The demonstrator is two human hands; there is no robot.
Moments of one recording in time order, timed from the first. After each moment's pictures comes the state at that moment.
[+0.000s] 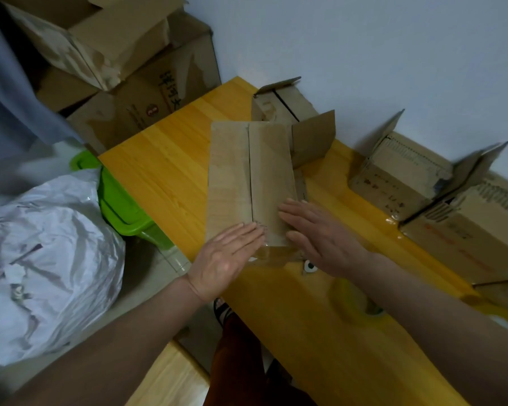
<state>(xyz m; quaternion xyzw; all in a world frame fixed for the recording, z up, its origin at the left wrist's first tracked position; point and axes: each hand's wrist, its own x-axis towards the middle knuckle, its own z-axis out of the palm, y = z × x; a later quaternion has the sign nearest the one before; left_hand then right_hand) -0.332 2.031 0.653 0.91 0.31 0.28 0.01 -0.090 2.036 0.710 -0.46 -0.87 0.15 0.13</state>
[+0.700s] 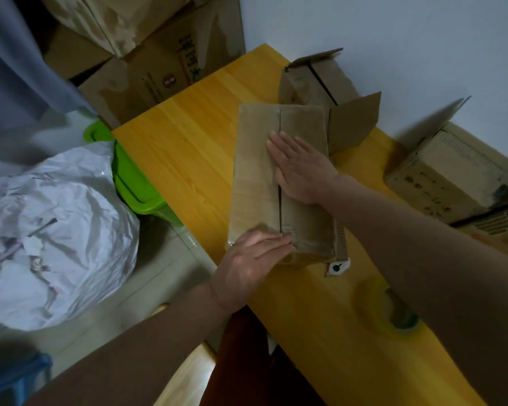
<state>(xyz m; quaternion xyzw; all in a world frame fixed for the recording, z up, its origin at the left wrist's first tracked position) -0.327 2.031 0.652 0.87 0.34 0.34 0.11 -0.165 2.178 0.696 -0.50 -0.86 0.02 -0.11</state>
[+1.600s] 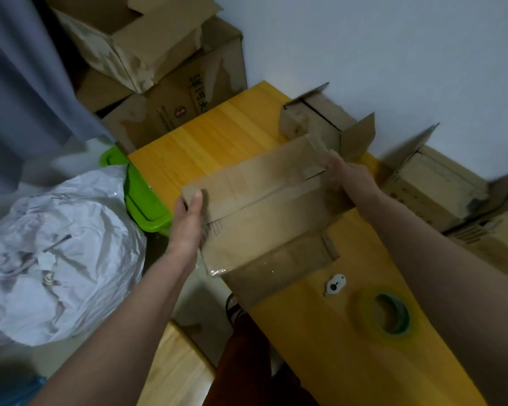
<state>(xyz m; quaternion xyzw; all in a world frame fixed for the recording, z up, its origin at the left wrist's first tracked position) -0.378 2.072 0.717 0.26 0.68 0.47 0.49 -0.107 2.132 0.765 -0.72 -0.46 0.44 0.28</state>
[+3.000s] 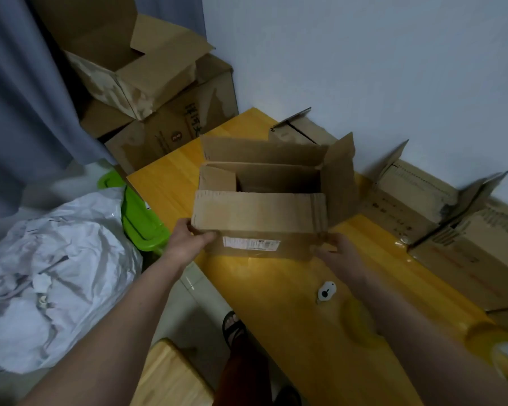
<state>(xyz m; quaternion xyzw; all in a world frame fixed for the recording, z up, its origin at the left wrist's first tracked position) -0.383 2.064 0.725 0.42 0.75 0.28 0.43 -0.100 2.023 0.713 -0.72 -0.44 0.45 0.29</state>
